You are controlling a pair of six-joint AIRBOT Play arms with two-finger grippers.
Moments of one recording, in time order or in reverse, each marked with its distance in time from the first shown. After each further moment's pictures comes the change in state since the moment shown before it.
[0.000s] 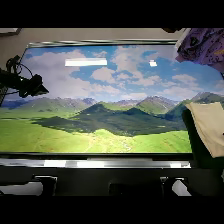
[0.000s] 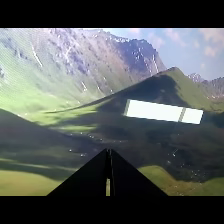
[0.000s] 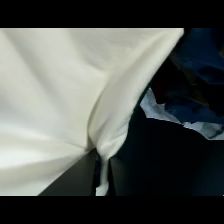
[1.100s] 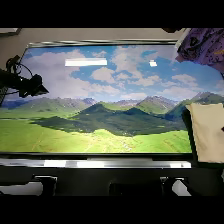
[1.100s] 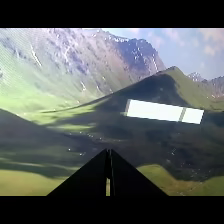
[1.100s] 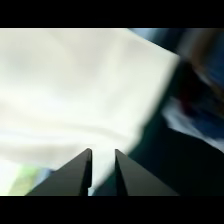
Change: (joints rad) left arm 0.000 0.006 0.000 0.002 -0.006 0.004; right arm 0.011 0.001 0.048 0.174 0.110 -0.142
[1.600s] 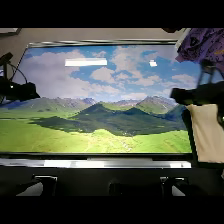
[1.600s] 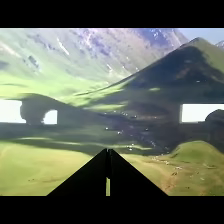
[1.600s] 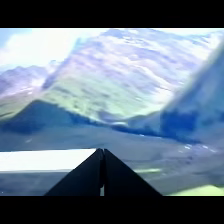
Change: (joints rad) left arm -0.043 0.294 -0.201 0.178 0.018 0.152; right arm 0.674 -0.006 0.072 0.330 0.380 -0.239
